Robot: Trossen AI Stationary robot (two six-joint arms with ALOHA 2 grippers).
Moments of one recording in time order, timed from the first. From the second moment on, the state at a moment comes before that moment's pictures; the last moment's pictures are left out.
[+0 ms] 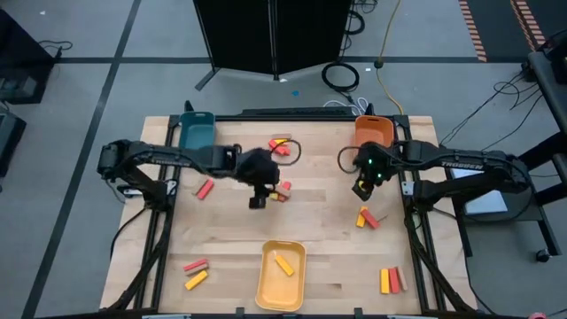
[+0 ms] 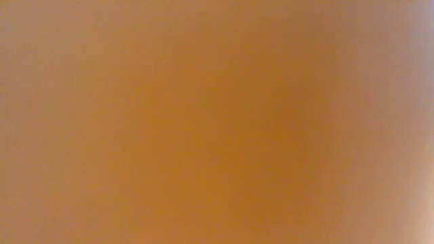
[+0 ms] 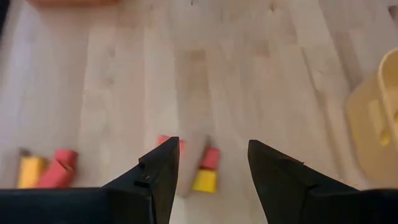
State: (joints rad) left arm 0.08 1.55 1.19 -0.49 0.08 0.24; right arm -0.19 1.03 0.83 -0.92 -0.18 0.61
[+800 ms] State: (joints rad) left arm 0.42 1.49 1.16 -0.25 0.48 0.48; right arm 0.29 1.30 0.83 -0.85 -0.11 1.67
